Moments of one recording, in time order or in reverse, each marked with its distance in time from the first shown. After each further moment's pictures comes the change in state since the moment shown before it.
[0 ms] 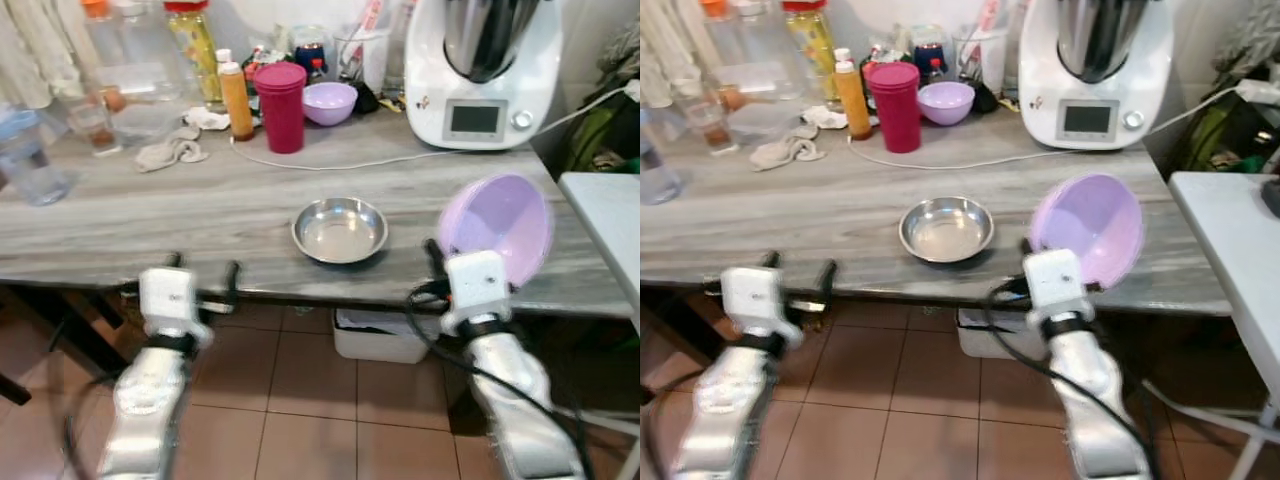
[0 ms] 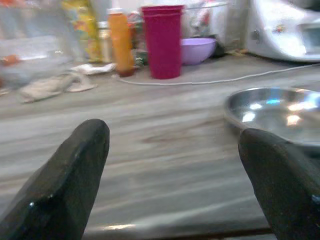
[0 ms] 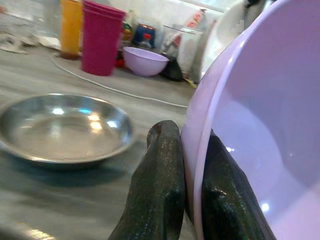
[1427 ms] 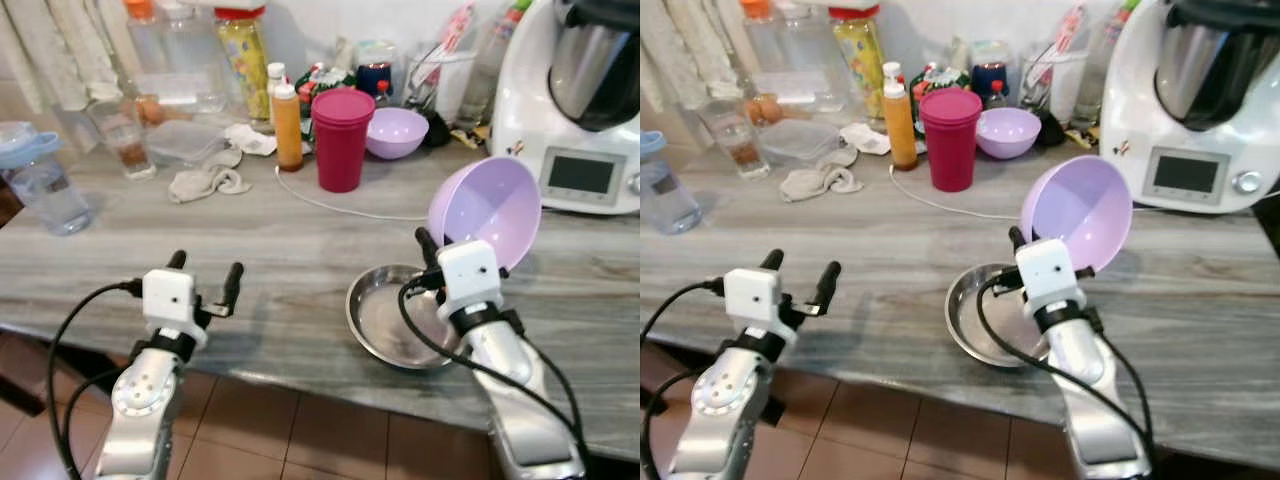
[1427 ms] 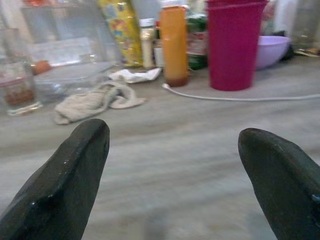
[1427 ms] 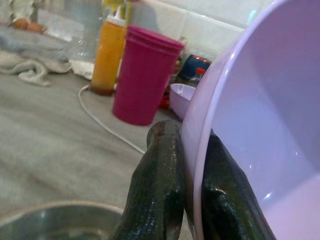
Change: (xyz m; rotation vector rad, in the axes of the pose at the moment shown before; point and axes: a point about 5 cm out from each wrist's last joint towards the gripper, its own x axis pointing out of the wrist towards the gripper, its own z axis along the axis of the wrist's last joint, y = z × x) left arm -0.006 0.012 0.001 0.051 -0.010 -0.011; right arm 0.009 0.008 0.011 -0.037 -0.059 0.088
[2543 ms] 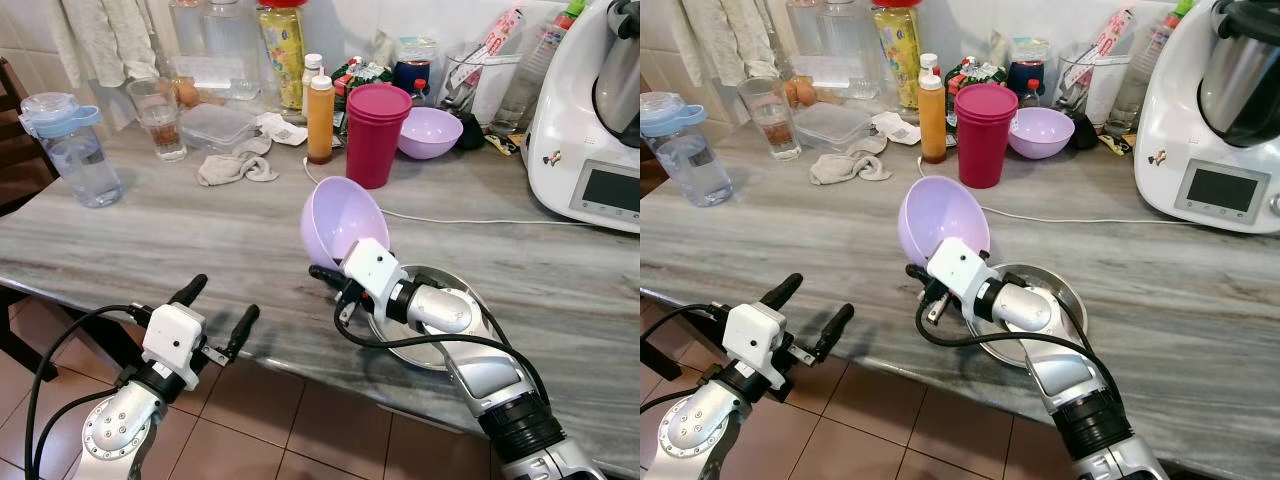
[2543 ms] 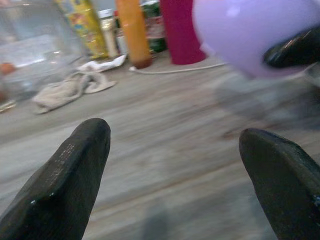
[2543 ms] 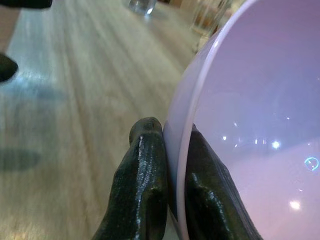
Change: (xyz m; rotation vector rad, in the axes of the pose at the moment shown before) left arm -0.037 -0.001 0.001 0.093 0.011 -0.288; right arm 0.042 0.064 0.000 -0.029 0.037 0.791
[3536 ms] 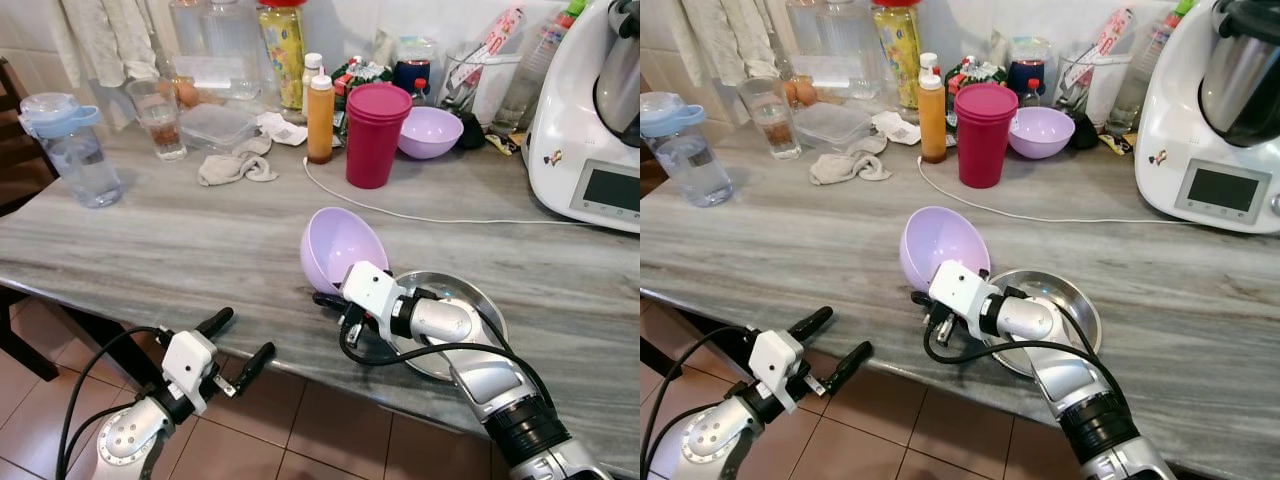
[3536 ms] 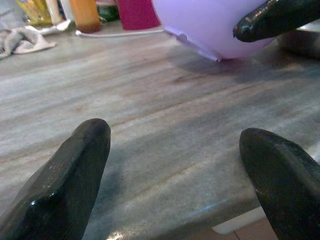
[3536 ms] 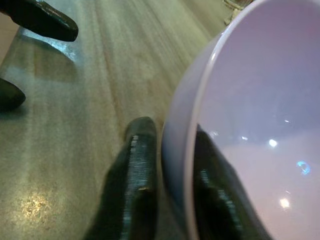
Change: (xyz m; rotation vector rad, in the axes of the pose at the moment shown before) left arm -0.004 -0.010 -0.057 -0.070 0.048 -0.167; right arm -0.004 0.007 -0.018 -0.040 0.083 0.100
